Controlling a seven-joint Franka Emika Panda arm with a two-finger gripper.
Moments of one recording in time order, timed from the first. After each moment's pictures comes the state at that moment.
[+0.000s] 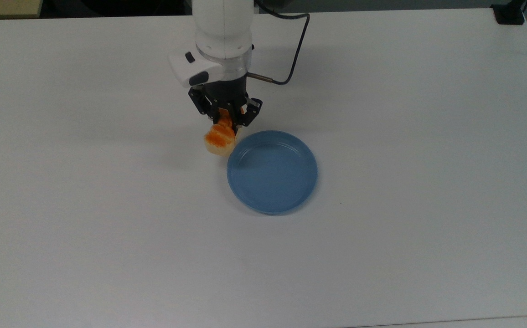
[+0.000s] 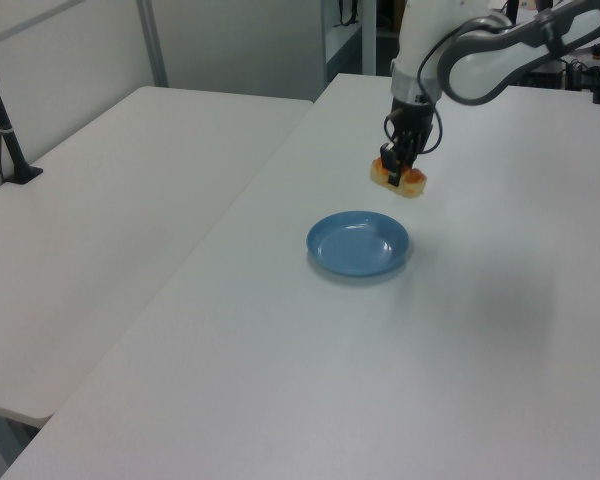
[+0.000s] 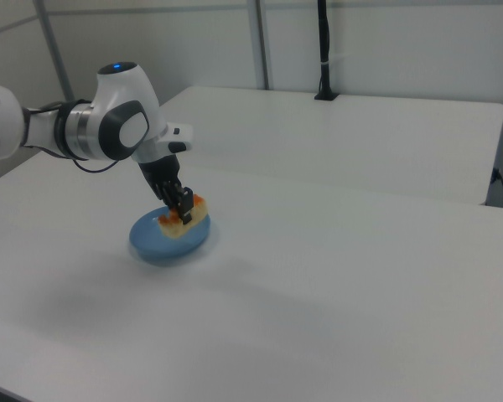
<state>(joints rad) 0.15 0.22 -0.10 -1.86 -0.06 2.23 0.38</state>
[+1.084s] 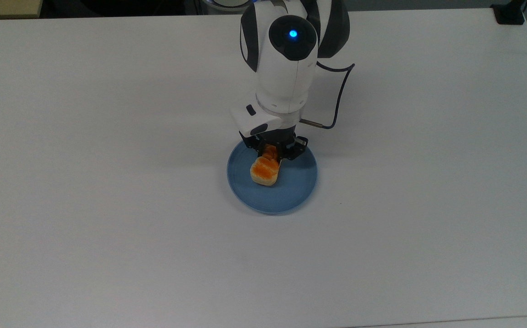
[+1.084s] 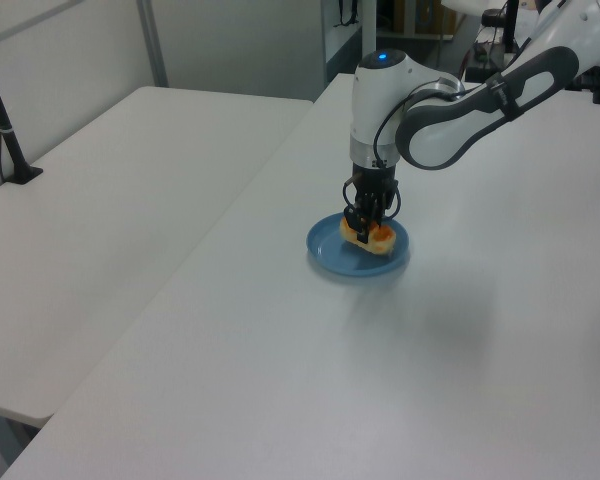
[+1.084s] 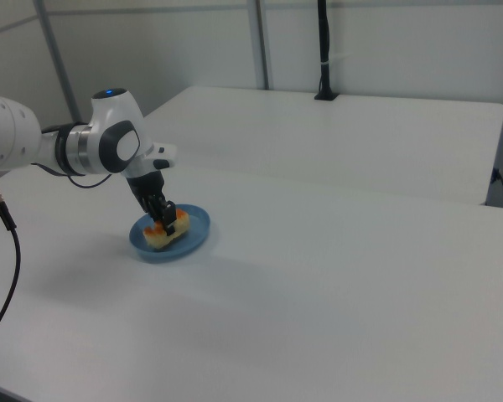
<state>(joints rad) 0.28 0.46 -0.10 -1.70 -0.06 2.23 0.52</state>
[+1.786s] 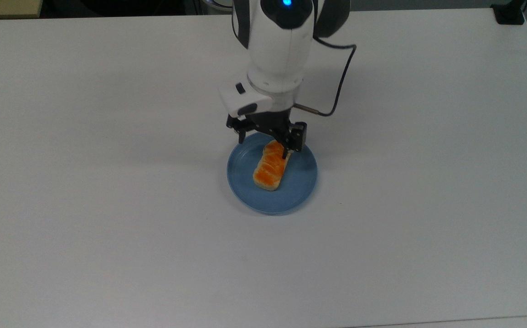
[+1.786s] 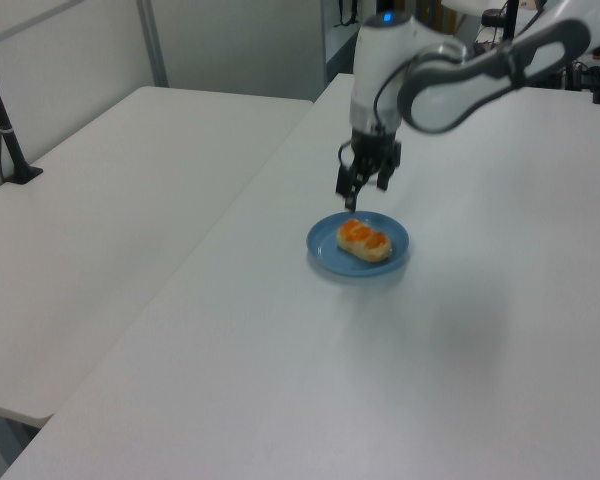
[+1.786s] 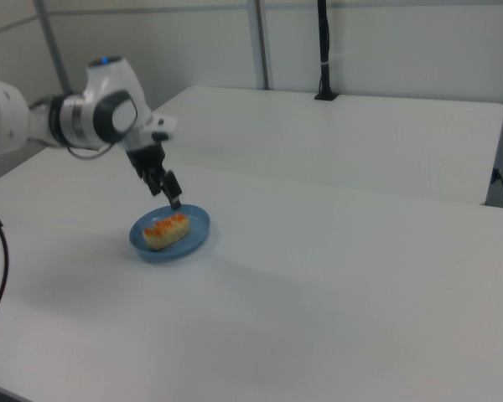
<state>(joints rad) 0.24 0.37 -0.10 -1.64 -0.07 2.12 0.55</state>
